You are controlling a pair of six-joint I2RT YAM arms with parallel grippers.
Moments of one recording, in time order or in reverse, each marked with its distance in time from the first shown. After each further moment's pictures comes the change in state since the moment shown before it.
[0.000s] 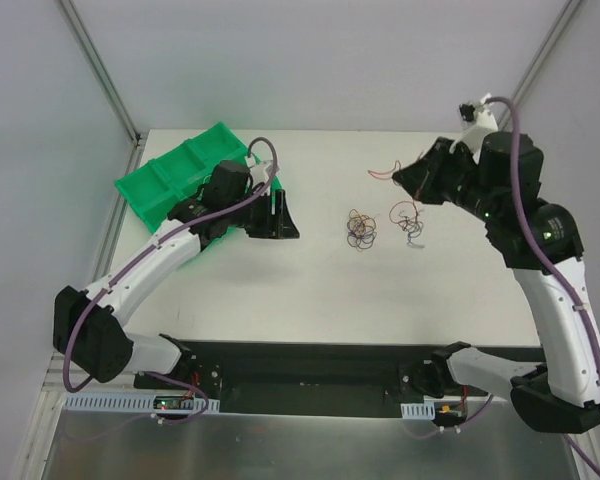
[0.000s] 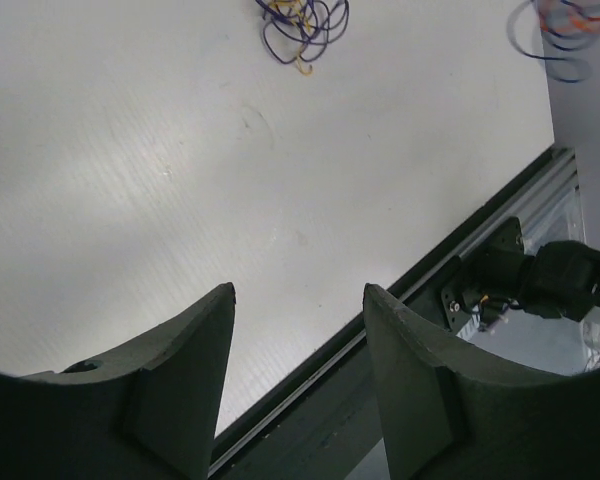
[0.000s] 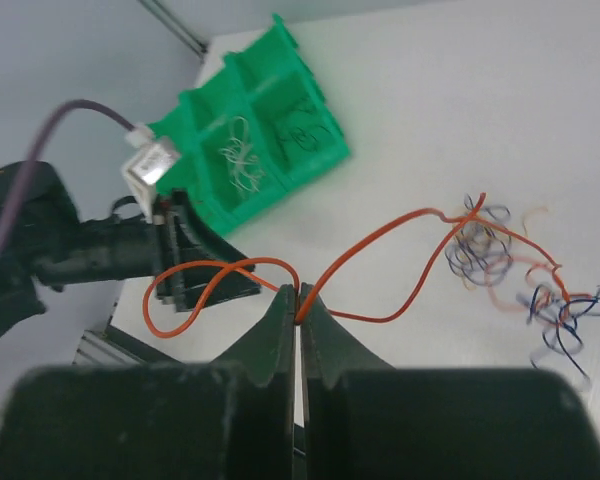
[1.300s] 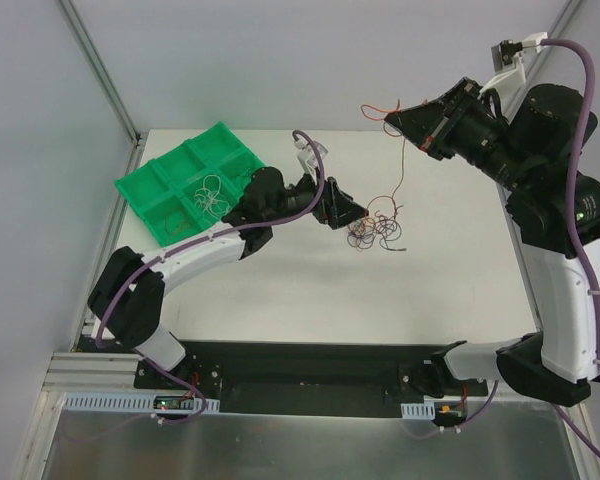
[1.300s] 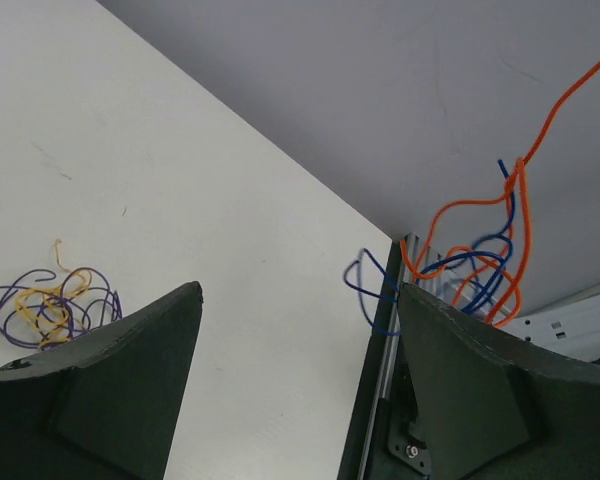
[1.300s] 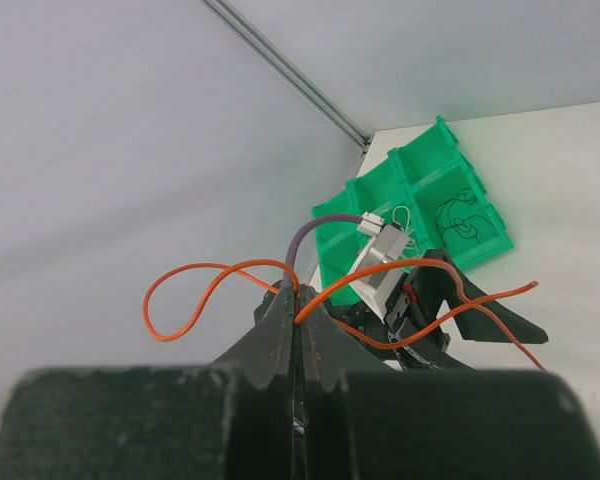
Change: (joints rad) left arm -0.188 0.212 -0.053 0.986 0.071 -0.101; right arm 0.088 0.226 0.566 0.010 -0.067 0.222
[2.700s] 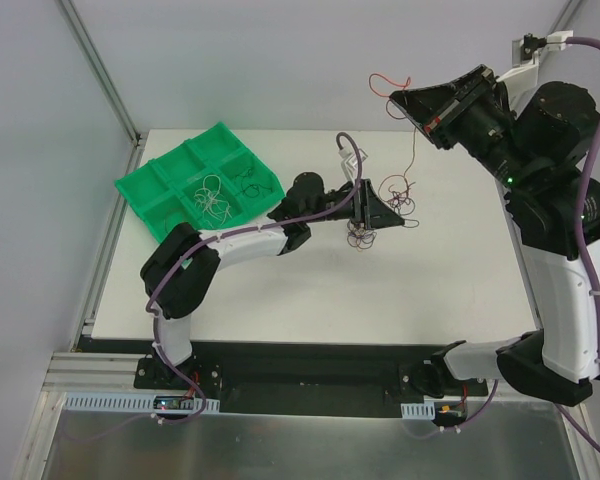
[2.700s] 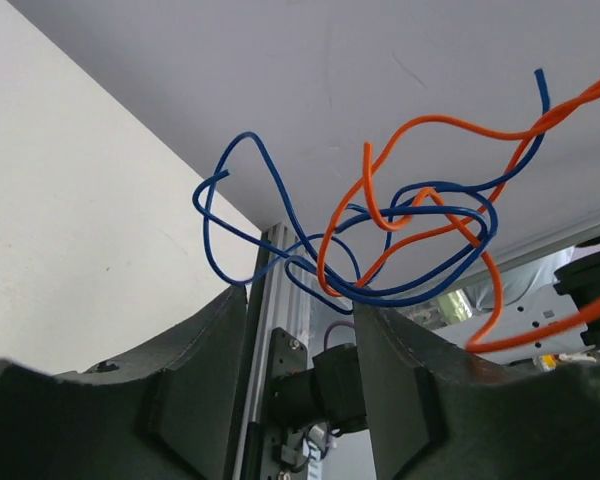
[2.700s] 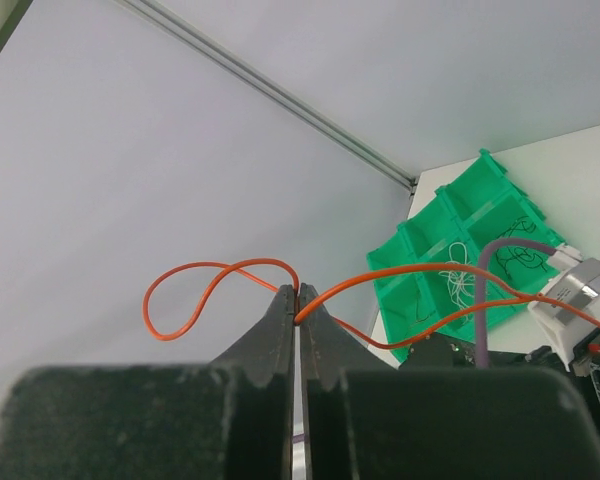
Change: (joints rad) left arm -0.101 0.306 0.172 0.233 0.124 -0.377; right arm 0.030 0.018 0.029 0.083 0.124 0.205
